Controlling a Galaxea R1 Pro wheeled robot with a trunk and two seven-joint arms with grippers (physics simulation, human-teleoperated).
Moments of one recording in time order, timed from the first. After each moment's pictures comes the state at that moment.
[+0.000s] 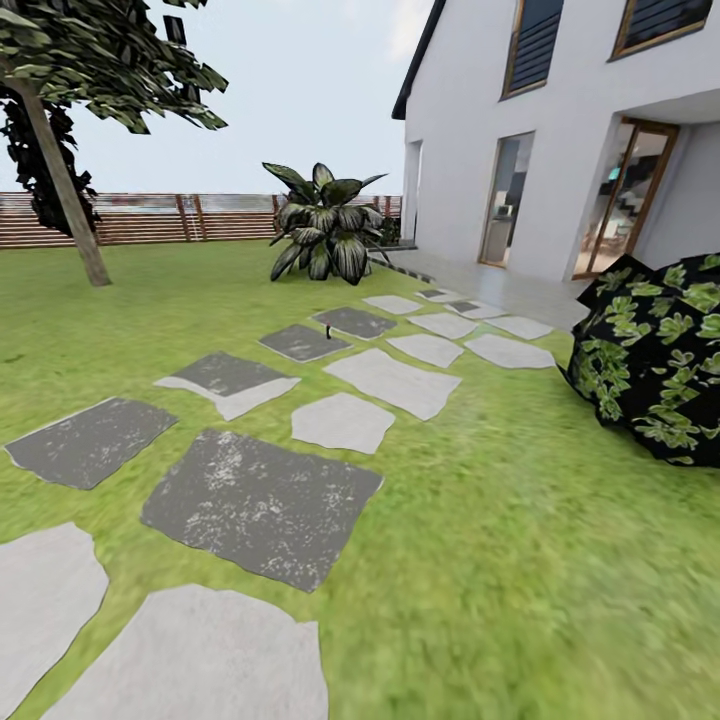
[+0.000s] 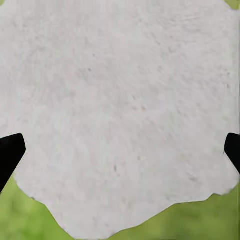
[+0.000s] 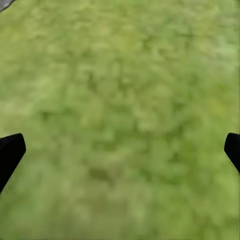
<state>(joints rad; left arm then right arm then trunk) -0.16 0.10 0.19 -0.29 0.02 -0.28 0.00 -0.05 -0.03 0.00 -0.42 0.00 -0.49 0.00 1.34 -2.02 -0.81</state>
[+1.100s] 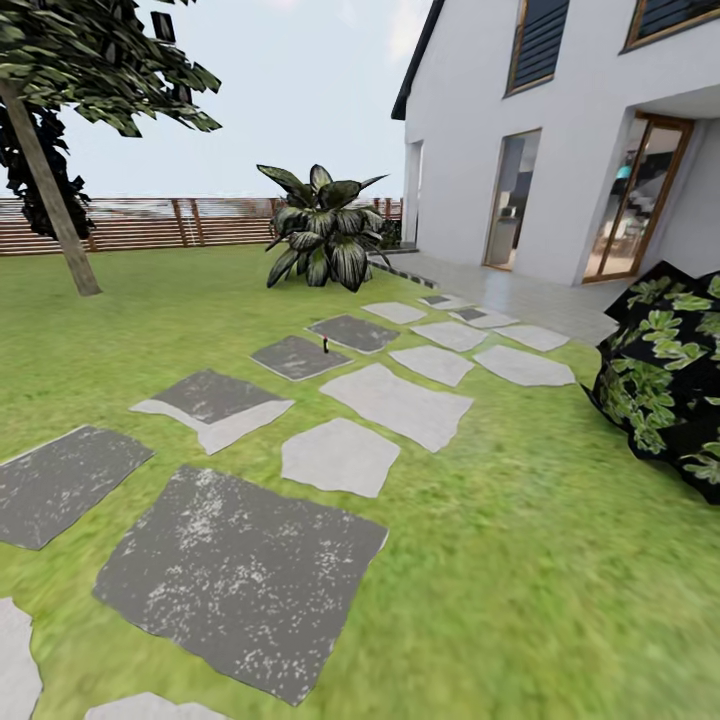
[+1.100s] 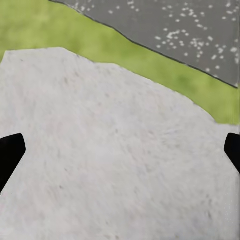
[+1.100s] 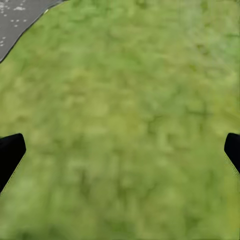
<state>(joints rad) -0.16 0.10 0.19 -0.29 0.02 -0.28 0.00 -0.05 -0.03 0.00 -0.42 0.00 -0.49 0.00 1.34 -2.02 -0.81</state>
